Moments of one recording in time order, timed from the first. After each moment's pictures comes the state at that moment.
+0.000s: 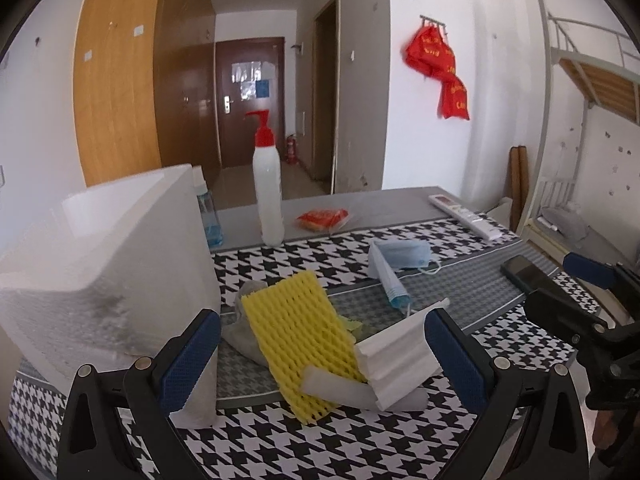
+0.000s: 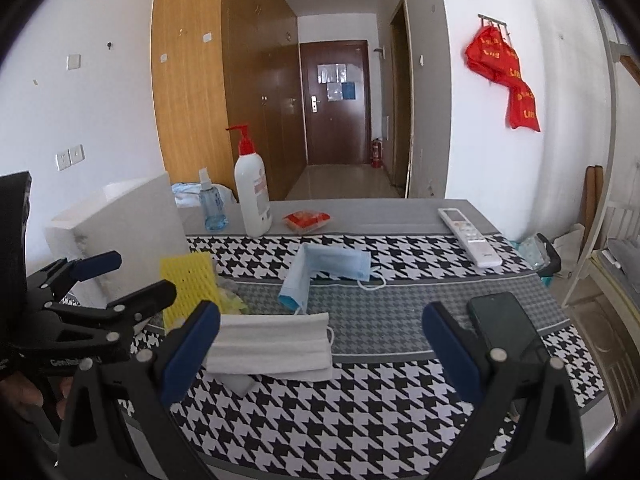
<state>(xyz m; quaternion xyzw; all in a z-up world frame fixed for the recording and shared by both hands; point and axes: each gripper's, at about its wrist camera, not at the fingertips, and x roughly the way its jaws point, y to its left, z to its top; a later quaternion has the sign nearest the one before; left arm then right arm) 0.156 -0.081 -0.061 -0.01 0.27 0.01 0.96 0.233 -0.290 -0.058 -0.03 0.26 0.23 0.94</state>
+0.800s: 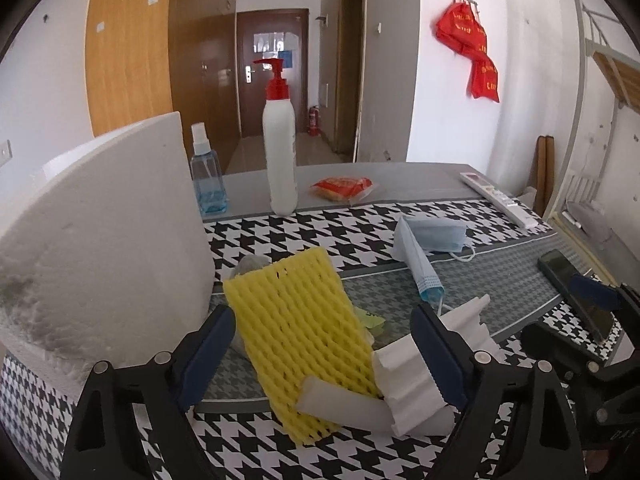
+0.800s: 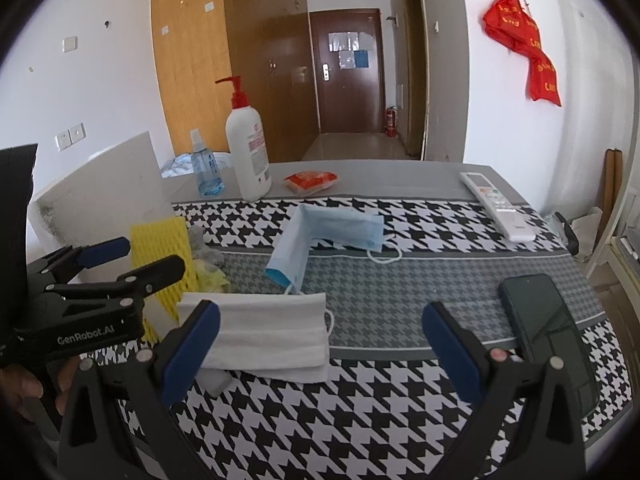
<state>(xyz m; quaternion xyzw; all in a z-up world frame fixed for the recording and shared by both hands) 0.200 -0.078 -0.088 -0.03 0.32 0.05 0.95 0.270 -0.279 -0.090 -0.04 0.31 0.25 0.92</state>
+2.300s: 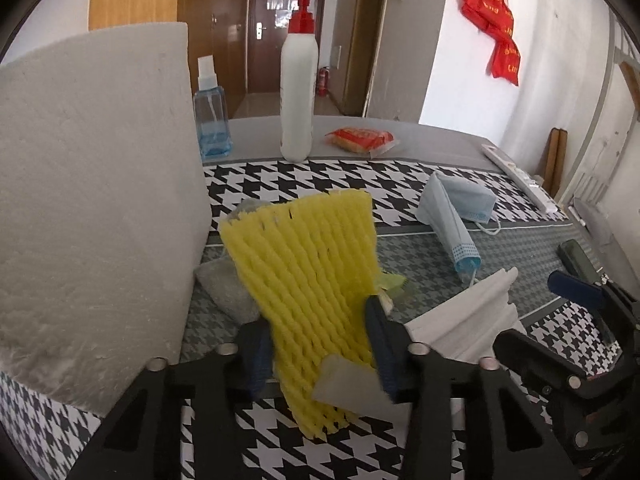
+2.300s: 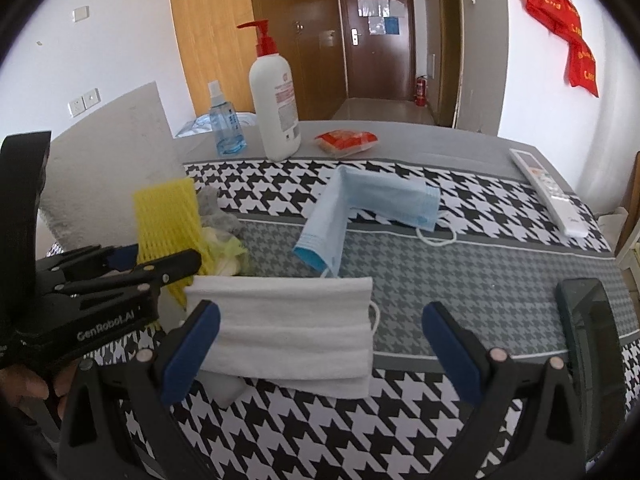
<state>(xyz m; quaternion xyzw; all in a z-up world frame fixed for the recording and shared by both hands) 0.217 -0.058 -0.117 -0.07 0.39 0.05 0.92 0.302 -0.243 -0.116 -0.07 0.37 0.29 0.88</state>
